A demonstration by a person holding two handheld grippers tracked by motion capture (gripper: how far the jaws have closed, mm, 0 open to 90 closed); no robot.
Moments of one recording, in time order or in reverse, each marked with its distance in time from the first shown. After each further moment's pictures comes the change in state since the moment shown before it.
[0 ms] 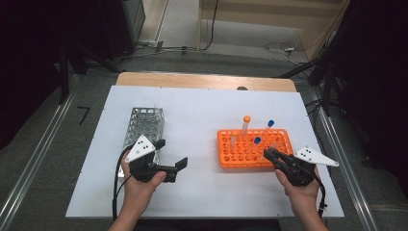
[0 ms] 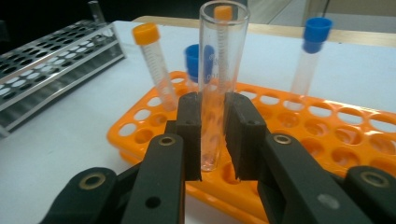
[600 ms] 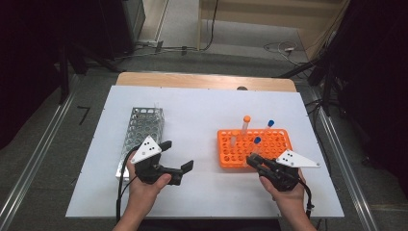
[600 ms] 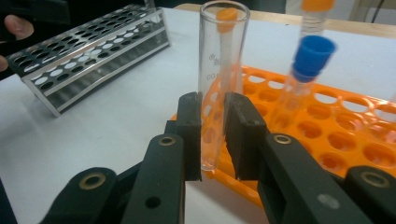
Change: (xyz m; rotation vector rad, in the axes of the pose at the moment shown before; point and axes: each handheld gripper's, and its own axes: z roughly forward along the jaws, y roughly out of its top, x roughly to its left) left arm -0.012 0.002 0.007 0.012 -0.051 0.010; right arm 0.036 -0.001 0.019 0.039 0.120 -0.061
